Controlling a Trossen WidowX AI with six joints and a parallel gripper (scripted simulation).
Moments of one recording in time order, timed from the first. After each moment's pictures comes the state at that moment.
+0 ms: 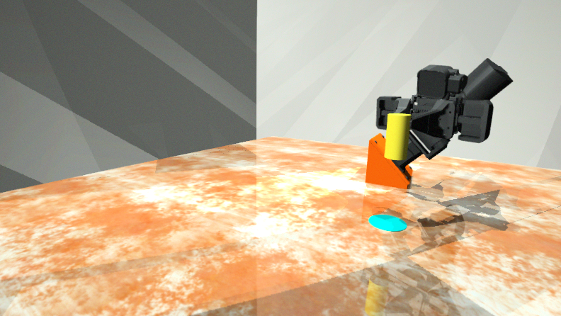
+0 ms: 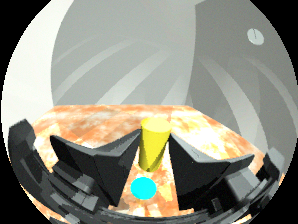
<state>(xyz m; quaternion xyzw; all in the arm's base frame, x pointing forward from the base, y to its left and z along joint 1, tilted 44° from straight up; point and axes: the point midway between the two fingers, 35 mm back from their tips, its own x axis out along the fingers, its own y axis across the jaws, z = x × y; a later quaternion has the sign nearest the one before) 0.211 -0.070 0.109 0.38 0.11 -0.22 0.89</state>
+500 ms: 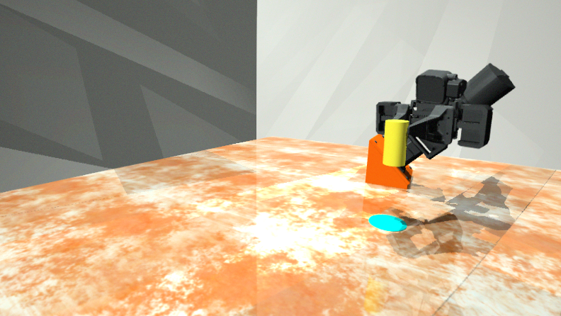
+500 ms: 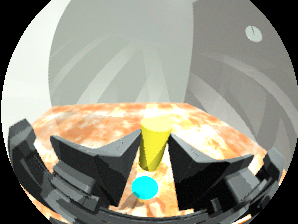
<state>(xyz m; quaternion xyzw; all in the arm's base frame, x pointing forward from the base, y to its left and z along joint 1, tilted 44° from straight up) 0.215 -0.064 0.102 0.39 0.11 -0.23 0.89</state>
